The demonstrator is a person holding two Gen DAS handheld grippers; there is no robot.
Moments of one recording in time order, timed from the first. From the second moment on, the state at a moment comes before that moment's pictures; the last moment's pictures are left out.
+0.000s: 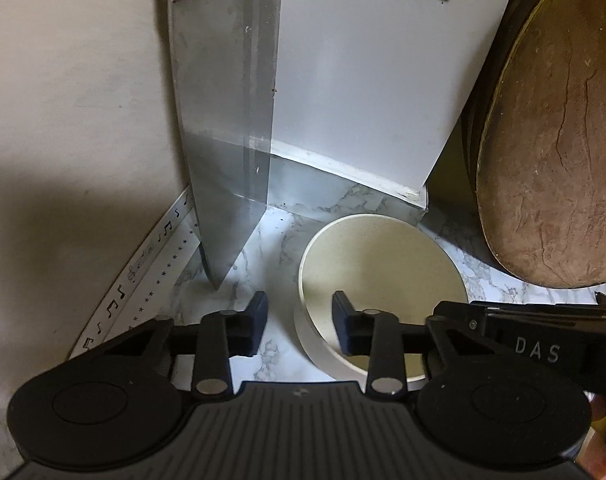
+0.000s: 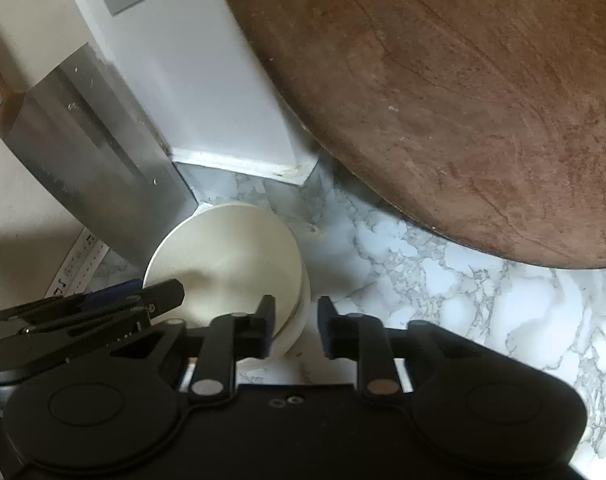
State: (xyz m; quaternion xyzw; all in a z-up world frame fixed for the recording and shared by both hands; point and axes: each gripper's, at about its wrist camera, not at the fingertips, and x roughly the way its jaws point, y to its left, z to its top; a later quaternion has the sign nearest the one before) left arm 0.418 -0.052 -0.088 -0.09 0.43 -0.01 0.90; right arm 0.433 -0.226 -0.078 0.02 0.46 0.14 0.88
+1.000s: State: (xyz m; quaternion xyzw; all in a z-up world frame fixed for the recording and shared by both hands) left arm 0.370 -0.051 -0.045 -0.08 0.42 -0.02 0.90; right arm 0.375 -0.225 -0.023 0.01 0.42 0.15 0.89
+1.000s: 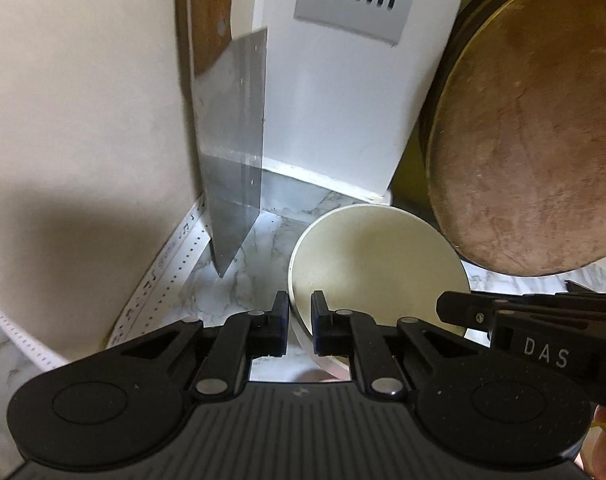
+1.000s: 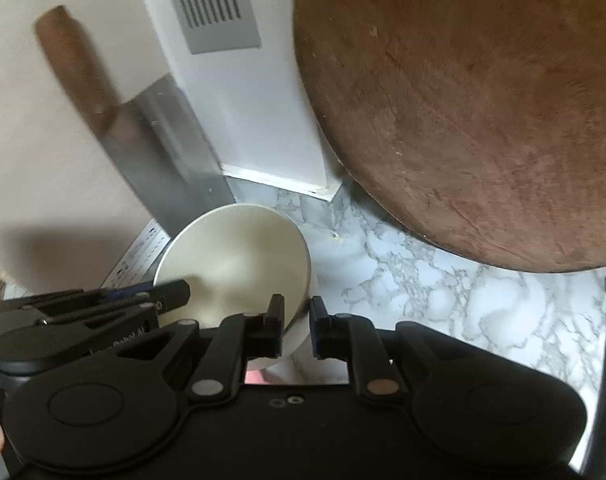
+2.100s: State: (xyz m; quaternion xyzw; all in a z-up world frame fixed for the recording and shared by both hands) left arm 0.184 -0.028 0.006 -0.07 0.42 -0.03 0.91; right arm 0.186 -0.211 -0.006 -0.02 0.41 0.18 0.89
